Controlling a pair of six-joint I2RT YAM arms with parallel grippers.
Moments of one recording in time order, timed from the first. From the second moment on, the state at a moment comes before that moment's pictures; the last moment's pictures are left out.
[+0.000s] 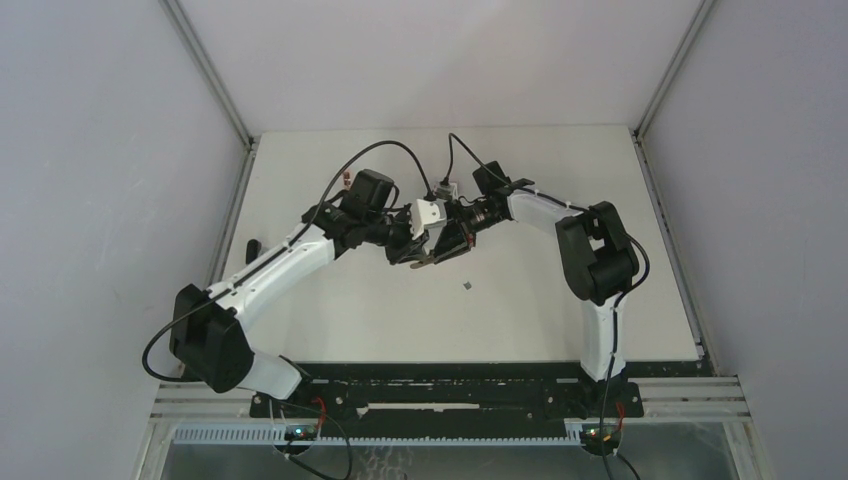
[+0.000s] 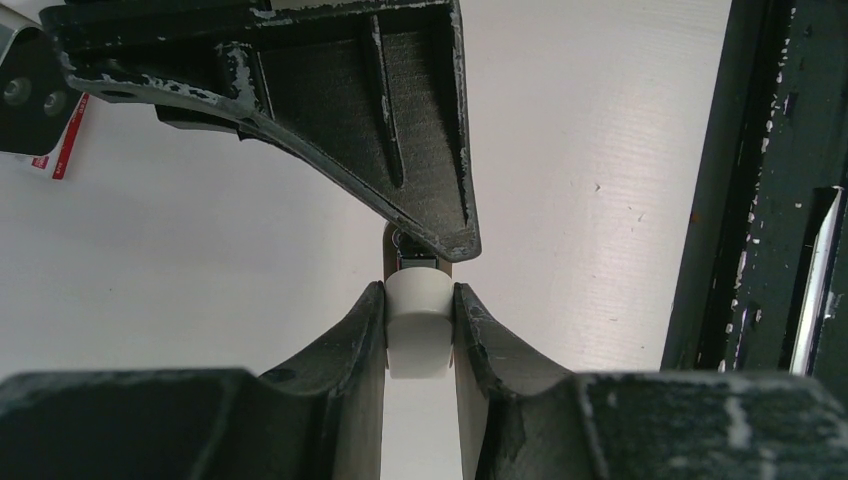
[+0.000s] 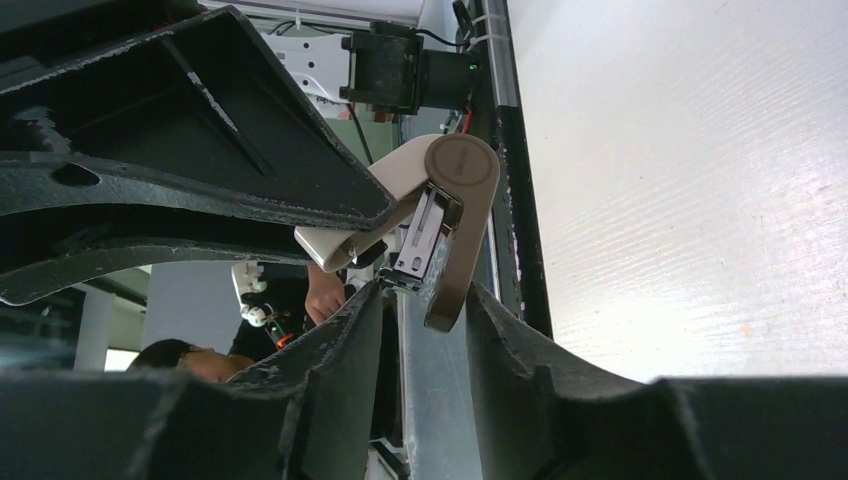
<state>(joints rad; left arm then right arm) -0.61 1.44 1.20 -0.60 0.55 0.56 0.45 2.04 1.43 -0.57 -1.41 0.19</state>
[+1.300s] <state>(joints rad) -0.62 1.40 1.14 -0.53 0.52 0.56 0.41 2.08 1.43 -0.58 -1.39 0.19</state>
